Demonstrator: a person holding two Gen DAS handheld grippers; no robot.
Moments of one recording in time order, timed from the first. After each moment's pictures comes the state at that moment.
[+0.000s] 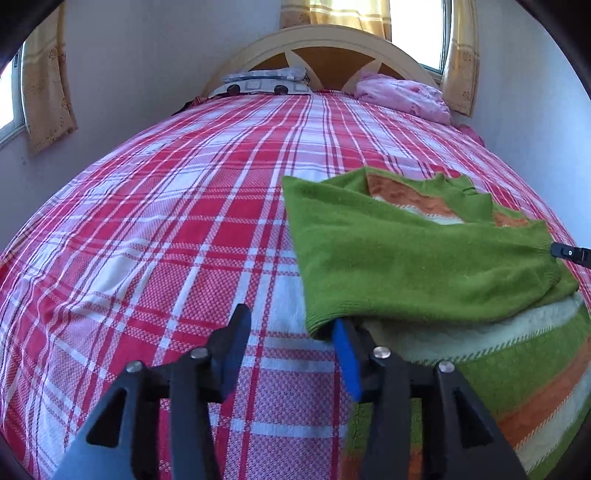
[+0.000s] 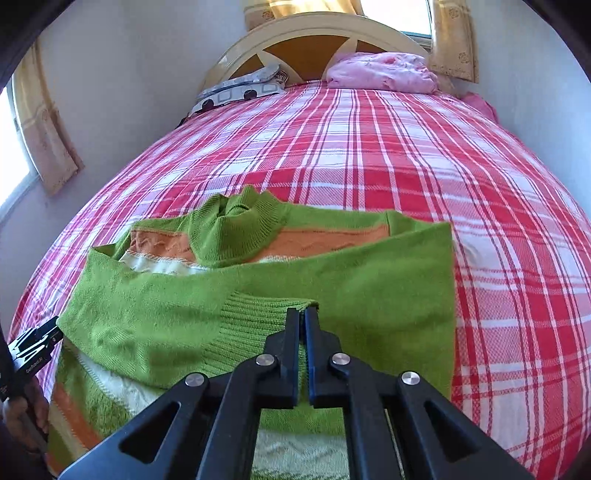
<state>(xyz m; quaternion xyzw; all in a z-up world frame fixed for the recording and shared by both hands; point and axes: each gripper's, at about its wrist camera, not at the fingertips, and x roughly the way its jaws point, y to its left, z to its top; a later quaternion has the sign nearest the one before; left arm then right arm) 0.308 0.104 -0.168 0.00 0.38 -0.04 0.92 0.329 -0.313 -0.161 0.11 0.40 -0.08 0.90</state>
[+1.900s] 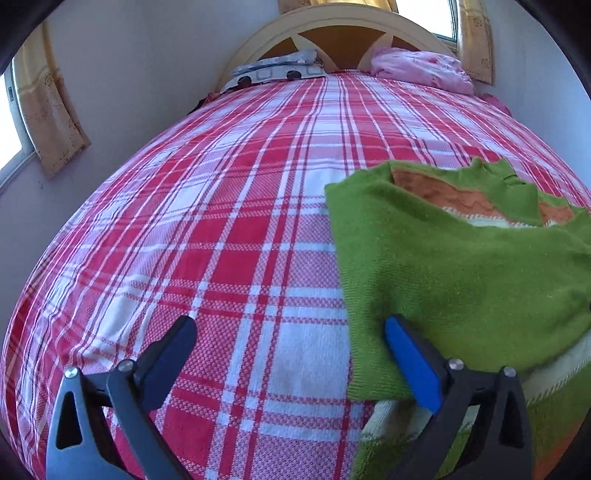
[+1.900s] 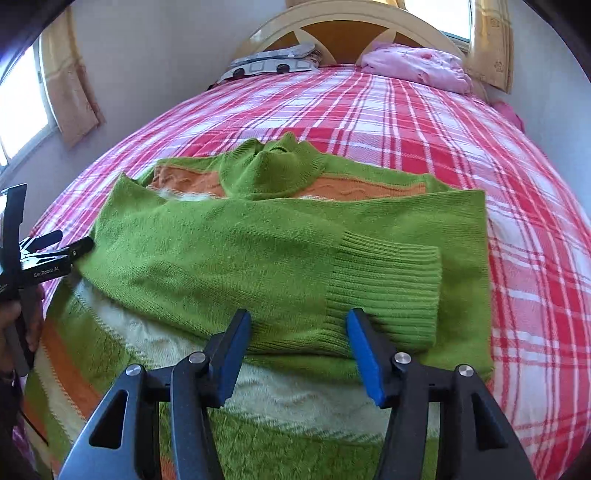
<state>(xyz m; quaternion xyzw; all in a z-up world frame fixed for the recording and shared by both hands) 0.357 0.085 -0.172 0.07 0.41 0.02 0.91 0.310 -0.278 -0.183 0.06 0.44 -0.05 0.89</state>
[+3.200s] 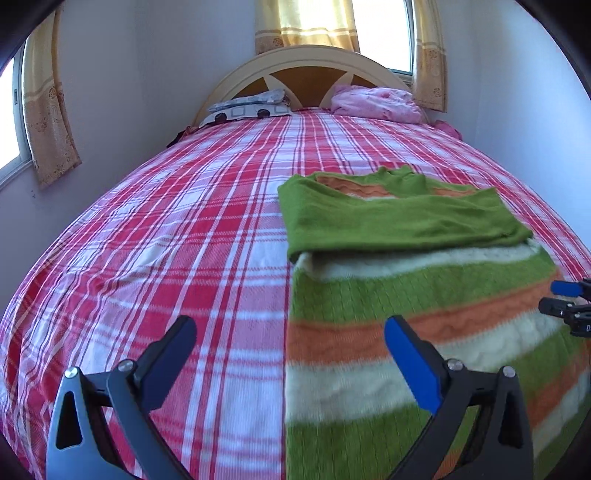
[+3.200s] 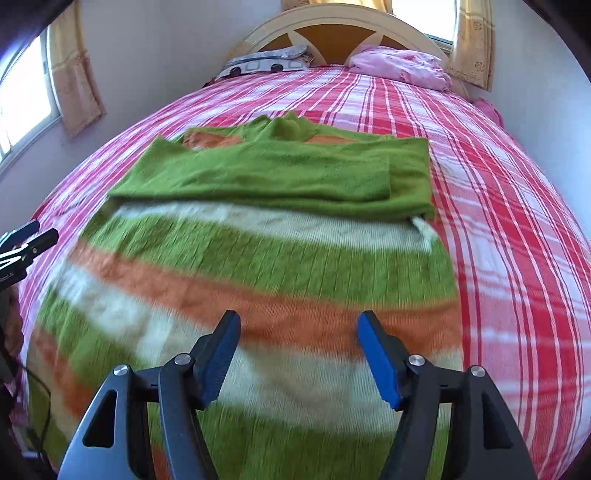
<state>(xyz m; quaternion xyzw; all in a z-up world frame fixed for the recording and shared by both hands) 0.197 0.084 -0.136 0.05 0.34 -0.06 0.94 0.181 -0.244 -0.178 0.04 0.44 -0.06 0.89</state>
